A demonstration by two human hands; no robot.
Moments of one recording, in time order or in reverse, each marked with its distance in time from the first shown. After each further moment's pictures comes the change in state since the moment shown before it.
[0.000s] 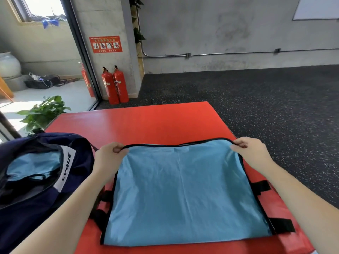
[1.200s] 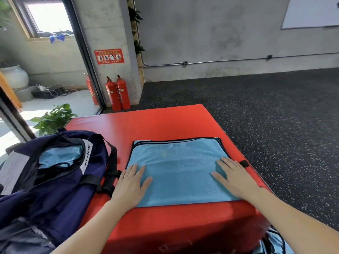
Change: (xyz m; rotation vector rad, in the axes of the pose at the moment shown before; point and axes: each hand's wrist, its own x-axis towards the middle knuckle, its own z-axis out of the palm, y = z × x) left_hand -0.135 -0.026 0.009 0.615 -0.353 0.283; right_hand -0.127 0.036 0.022 -0.589 -0.267 -0.267
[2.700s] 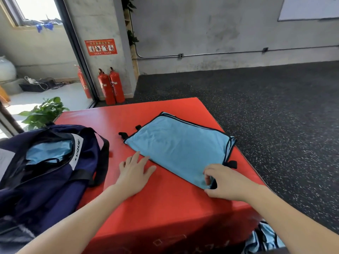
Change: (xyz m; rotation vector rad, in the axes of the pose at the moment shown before) left_hand 0.029 0.028 -0.001 -0.011 0.000 0.034; right_hand -0.033 -0.039 -0.043 0.155 -0.160 -0.283
